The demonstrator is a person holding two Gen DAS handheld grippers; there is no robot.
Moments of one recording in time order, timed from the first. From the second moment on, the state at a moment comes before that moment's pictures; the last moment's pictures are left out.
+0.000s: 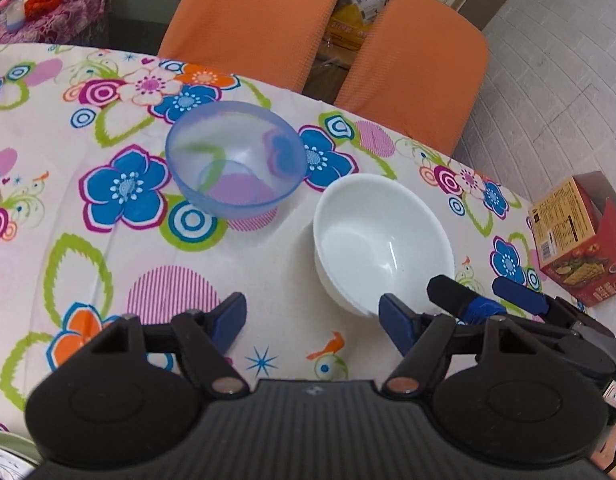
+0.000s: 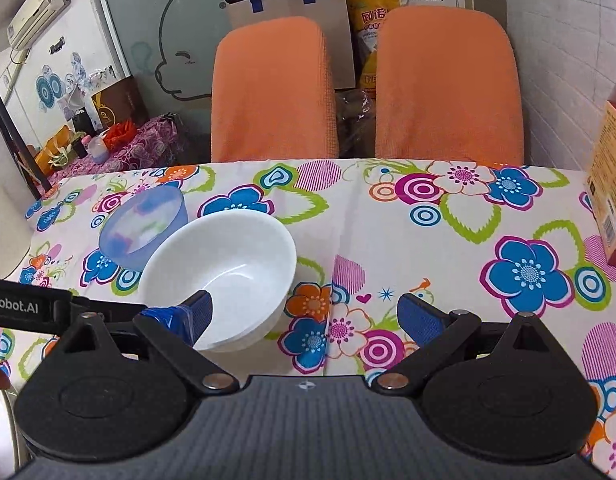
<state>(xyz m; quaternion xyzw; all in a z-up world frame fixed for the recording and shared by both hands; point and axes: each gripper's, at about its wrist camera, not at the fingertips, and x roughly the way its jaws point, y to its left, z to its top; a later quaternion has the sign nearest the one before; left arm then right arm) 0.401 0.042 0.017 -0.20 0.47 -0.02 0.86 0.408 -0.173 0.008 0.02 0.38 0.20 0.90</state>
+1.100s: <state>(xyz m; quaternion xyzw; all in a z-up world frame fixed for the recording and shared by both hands) 0.474 -0.010 0.056 0.01 0.43 -0.18 0.88 0.371 -0.164 -0.006 -0.03 0.35 0.27 0.90</state>
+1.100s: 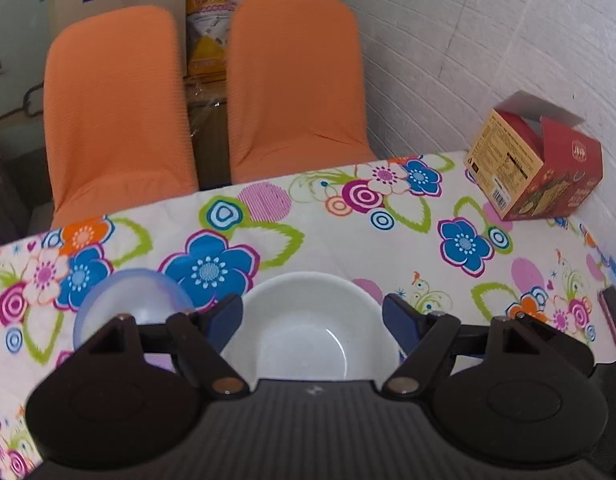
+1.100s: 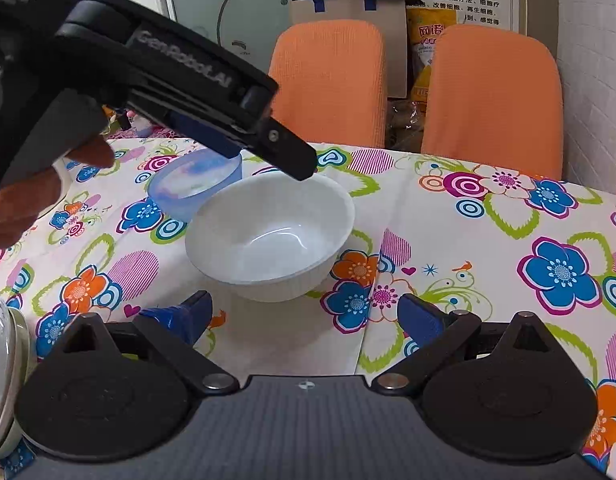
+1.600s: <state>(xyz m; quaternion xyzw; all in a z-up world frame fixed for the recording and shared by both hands) 0.499 -0.014 0.008 0.04 0.47 -0.18 0.86 0.394 -0.129 -0.029 -0.06 0.35 0.28 0.89</state>
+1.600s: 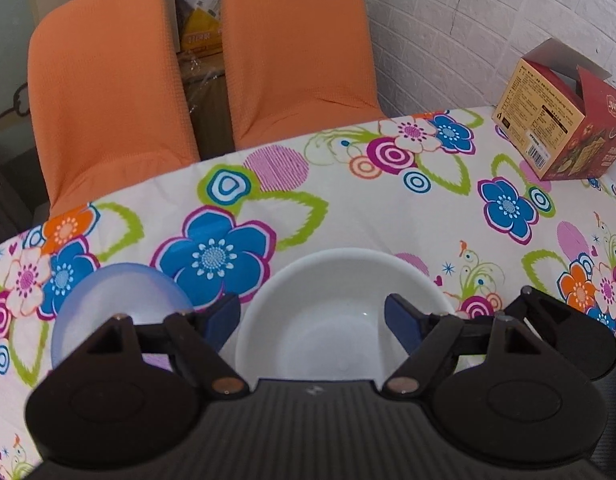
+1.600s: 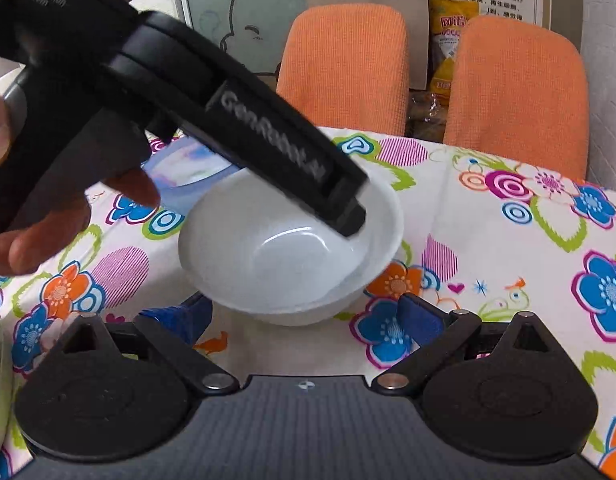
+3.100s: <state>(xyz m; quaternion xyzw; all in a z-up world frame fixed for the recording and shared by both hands) 0.211 -0.054 0.021 0.02 0.45 -0.23 0.86 0.143 -0.160 0.019 -0.14 0.28 0.23 0.92</state>
